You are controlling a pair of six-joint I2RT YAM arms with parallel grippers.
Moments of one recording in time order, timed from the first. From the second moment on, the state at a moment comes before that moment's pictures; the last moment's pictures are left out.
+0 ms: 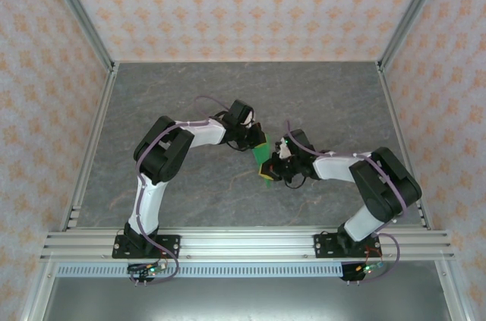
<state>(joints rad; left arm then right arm) -0.56 2.14 1.33 -0.12 0.46 -0.95 0.53 1.59 0.60 0.04 -0.64 0.93</state>
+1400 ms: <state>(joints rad) -0.56 2.14 1.33 -0.12 0.46 -0.95 0.55 1.64 0.60 0.08 -0.63 0.93</state>
